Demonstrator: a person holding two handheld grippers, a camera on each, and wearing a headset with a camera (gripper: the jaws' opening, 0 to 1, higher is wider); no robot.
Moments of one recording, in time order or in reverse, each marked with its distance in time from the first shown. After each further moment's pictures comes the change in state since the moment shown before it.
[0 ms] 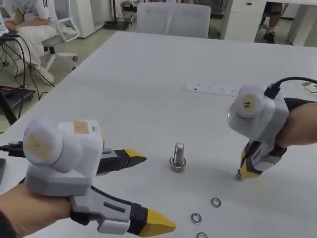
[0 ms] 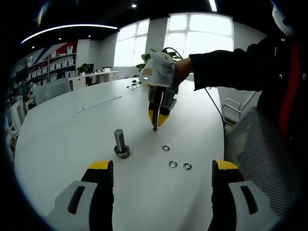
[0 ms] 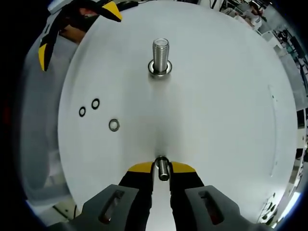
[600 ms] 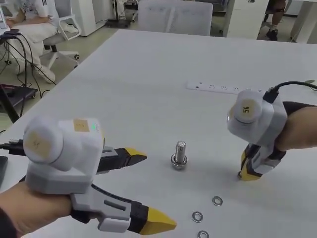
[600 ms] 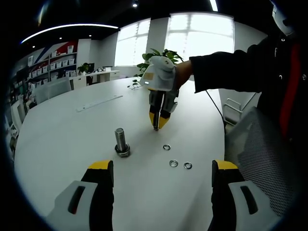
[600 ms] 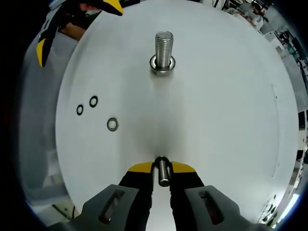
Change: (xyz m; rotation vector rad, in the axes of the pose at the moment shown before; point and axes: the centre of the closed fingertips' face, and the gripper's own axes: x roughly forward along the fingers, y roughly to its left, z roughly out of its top) left arm -0.001 0.000 0.000 -0.004 0.003 0.006; right arm 0.006 0.000 0.000 -0.012 0.004 0.005
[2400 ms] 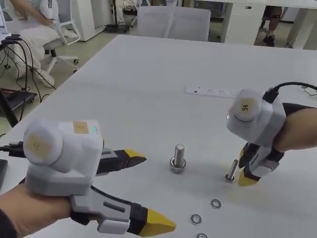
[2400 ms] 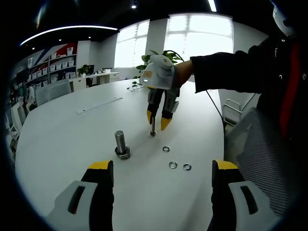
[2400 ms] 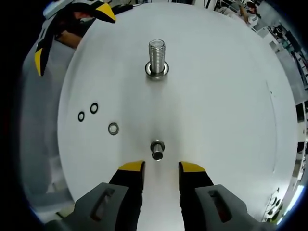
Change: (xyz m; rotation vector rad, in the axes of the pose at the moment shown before) left arm -0.003 0.000 0.005 0.010 -0.011 0.001; right arm -0.011 -0.002 -0.001 0.061 -0.035 -0.015
